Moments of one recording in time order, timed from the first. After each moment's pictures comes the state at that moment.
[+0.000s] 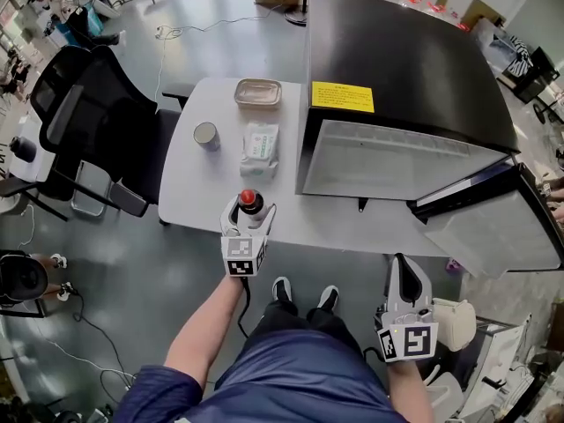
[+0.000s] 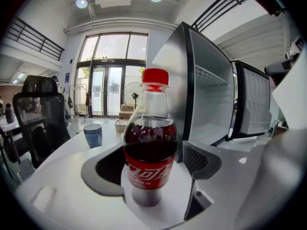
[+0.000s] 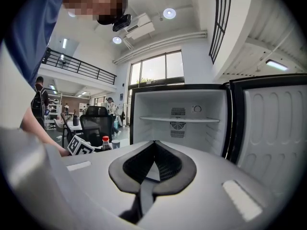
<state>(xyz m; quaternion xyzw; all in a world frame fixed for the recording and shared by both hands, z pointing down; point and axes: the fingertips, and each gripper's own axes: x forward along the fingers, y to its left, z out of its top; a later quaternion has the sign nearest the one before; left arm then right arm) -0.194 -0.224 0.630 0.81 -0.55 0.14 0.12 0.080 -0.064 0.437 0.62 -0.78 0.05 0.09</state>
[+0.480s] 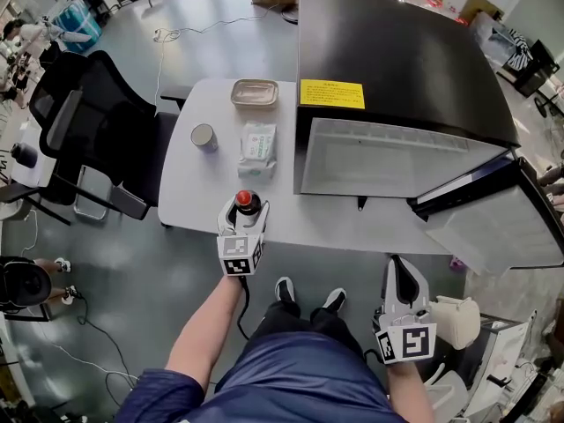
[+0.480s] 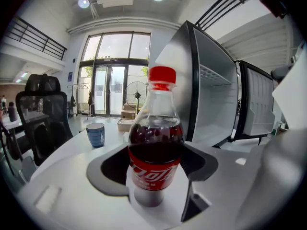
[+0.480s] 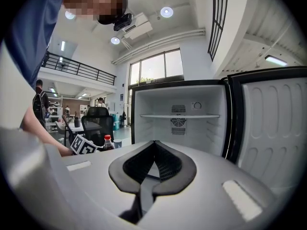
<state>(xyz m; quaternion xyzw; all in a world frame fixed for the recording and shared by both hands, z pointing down) -0.200 -0.228 0.636 0.80 -0.57 0.14 0.13 0.081 -0.059 0.447 0.62 -0.78 0.07 0.08</state>
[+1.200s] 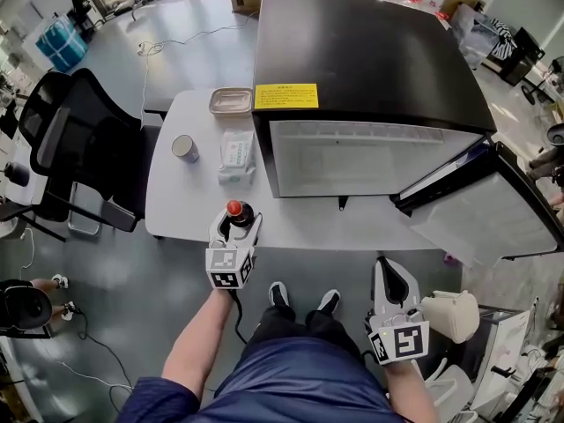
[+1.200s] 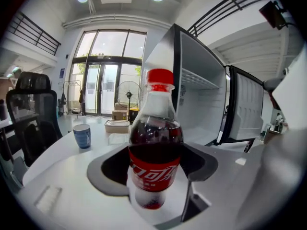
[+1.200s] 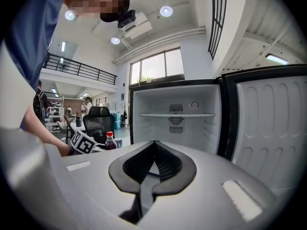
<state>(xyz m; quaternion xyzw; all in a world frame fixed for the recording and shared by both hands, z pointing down) -0.159 -0.207 0.615 0.83 -0.52 0.13 0.14 0.101 -0.047 0.449 0.61 -0.78 0.07 0.09</state>
